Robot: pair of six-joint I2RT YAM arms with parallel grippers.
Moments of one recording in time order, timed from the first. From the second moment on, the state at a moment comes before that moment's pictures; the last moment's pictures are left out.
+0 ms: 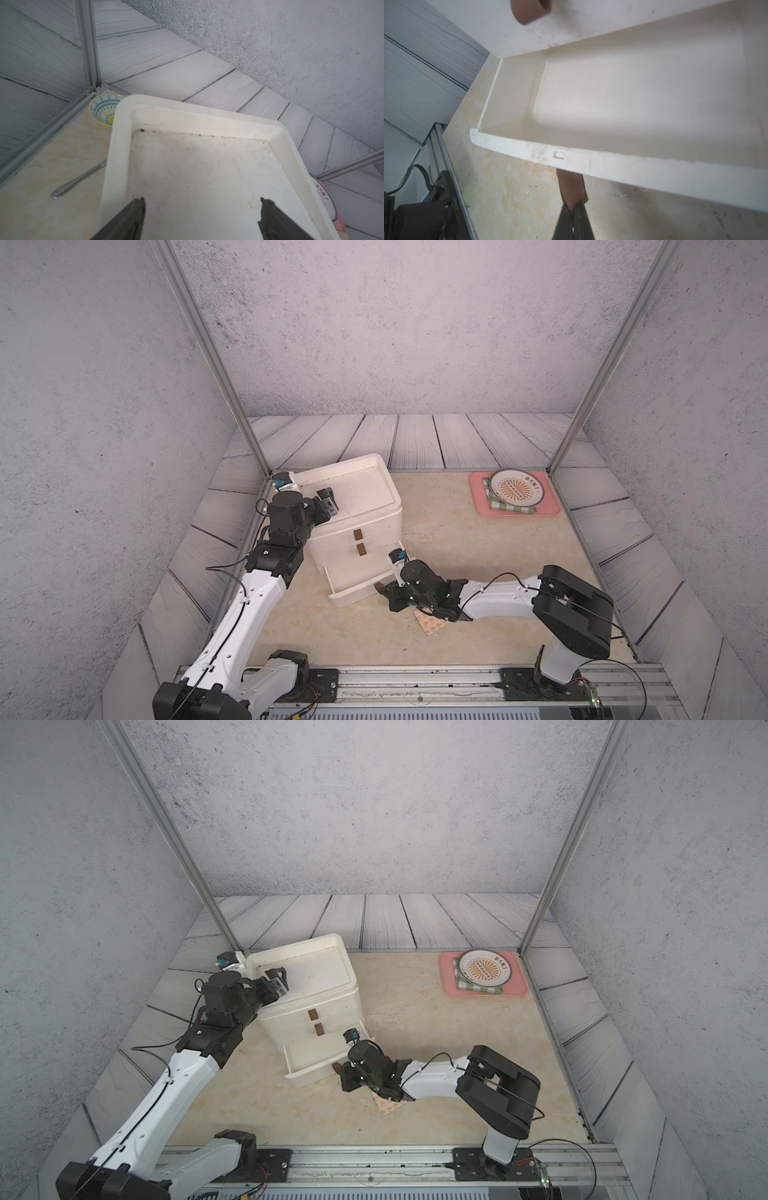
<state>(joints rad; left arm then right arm) -0.15 1.07 0.94 -0.22 -0.09 -0.52 1.06 1.69 0.80 0.23 -0.04 0.61</state>
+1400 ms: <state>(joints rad) -0.11 1.75 1.37 -0.44 0.21 -0.59 0.95 1.61 0.72 0.22 -0.04 0.65</state>
